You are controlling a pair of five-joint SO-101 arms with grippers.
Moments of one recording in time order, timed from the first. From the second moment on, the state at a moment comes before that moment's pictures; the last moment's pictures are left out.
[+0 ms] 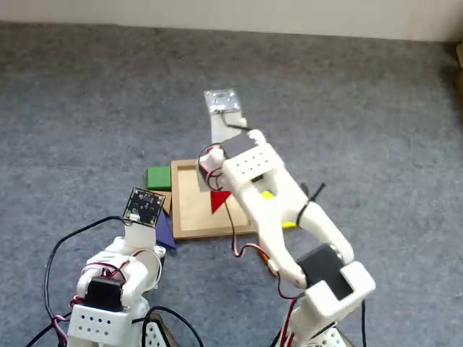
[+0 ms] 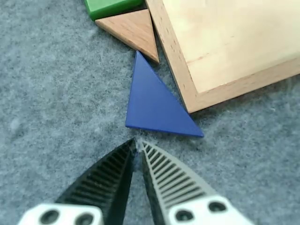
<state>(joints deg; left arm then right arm) 3.6 -101.8 96.0 75.3 1.3 -37.7 7.6 9.3 64.3 -16.0</state>
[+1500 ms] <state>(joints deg) 3.7 -101.8 96.0 75.3 1.3 -37.9 20.7 3.7 66.3 -7.1</state>
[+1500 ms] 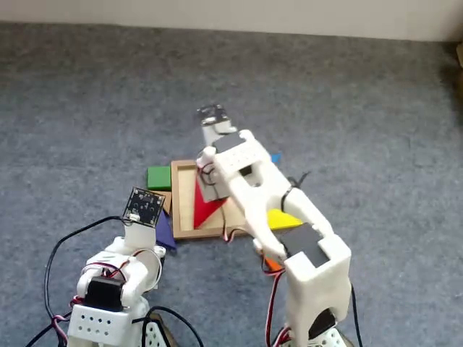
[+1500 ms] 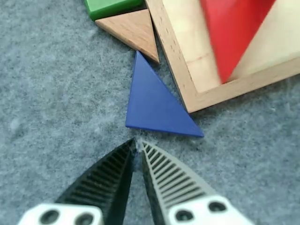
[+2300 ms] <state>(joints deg) 3.7 -101.8 96.0 75.3 1.3 -43.3 18.7 3.6 63.3 -6.8</state>
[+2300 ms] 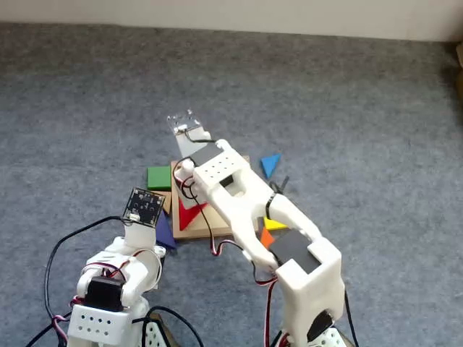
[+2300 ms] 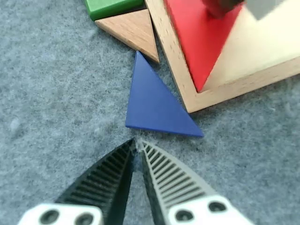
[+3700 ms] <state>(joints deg) 3.7 -101.8 96.0 75.3 1.3 -38.4 10.7 24.2 42.5 -6.7</state>
